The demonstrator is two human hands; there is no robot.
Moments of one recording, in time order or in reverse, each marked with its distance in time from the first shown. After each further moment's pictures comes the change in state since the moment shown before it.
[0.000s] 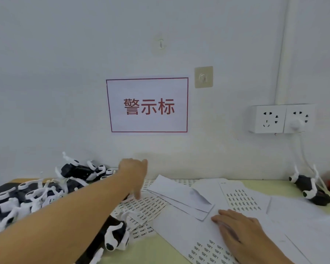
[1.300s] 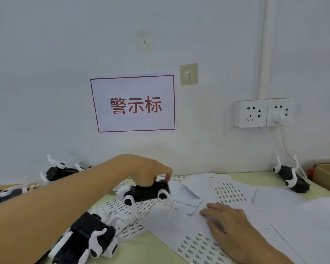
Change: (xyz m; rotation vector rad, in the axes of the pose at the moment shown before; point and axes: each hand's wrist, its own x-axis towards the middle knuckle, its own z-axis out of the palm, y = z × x) left_hand -0.030 0.025 -0.052 -0.203 -0.179 0.564; right_hand 0.002 0.013 0.012 0.038 -0.013 -0.011
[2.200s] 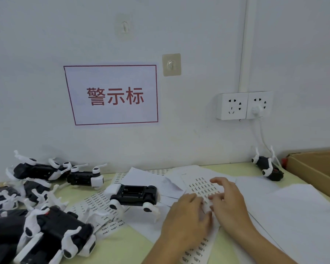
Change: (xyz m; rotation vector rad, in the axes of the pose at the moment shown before) left_hand 0.075 0.142 0.135 -0.540 0.634 0.044; right_hand 0.008 0.008 -0.013 0.499 0.500 0.270
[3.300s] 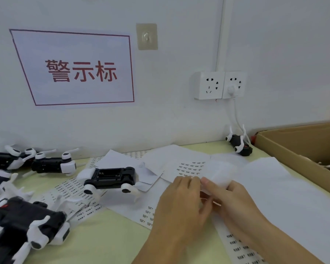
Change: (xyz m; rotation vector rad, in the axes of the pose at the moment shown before) left_hand -0.031 0.046 -0.002 0.027 0.311 0.308; right_hand -0.056 -0.025 -0.057 0.681 -0.184 0.356
